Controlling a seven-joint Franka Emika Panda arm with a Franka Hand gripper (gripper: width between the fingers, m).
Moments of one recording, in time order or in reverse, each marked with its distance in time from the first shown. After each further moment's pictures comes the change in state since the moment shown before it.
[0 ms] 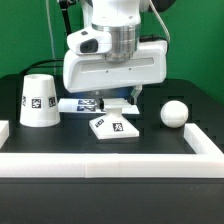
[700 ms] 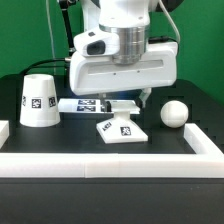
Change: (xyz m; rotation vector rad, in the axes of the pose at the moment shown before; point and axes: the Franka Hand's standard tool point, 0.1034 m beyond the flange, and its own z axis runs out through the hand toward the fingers) arm 0.044 -0.019 -0.004 0.002 0.011 0.047
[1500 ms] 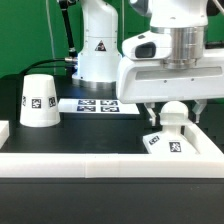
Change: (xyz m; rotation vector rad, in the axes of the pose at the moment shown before) arm 0.079 -0.057 -0.005 0.012 0.093 0.168
